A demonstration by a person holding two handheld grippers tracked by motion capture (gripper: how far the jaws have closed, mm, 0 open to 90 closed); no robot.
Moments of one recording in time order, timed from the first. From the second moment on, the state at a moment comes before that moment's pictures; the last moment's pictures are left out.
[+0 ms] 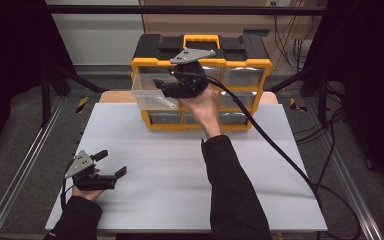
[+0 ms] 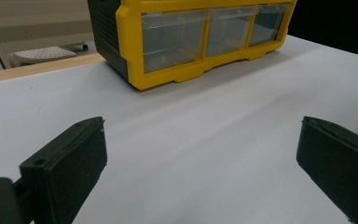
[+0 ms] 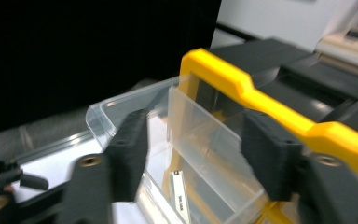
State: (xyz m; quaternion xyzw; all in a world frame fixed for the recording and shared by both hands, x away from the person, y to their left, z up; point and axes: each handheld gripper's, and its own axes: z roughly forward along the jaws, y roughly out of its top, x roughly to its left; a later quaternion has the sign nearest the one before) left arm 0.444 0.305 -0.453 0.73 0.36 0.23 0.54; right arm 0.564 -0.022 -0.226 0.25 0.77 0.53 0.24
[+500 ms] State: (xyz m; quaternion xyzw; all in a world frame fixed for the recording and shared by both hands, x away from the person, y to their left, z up) left arm 0.445 0.305 -0.453 0.73 0.35 0.23 0.54; right arm 0.523 -0.068 -0.252 0.27 0.73 0.58 0.26
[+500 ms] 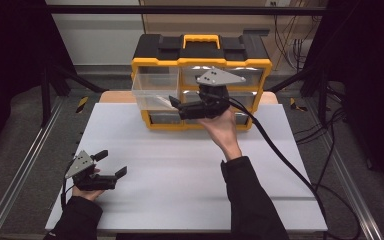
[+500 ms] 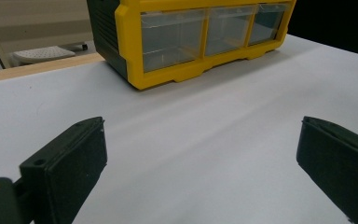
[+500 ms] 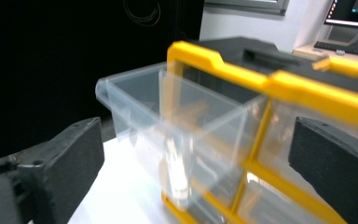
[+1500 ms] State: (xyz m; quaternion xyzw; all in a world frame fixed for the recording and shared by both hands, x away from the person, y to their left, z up) left arm 0.445 0.302 -0.455 0.73 0.35 0.23 0.53; right arm 0.462 -0.204 -0.408 0.35 0.71 0.57 0.23
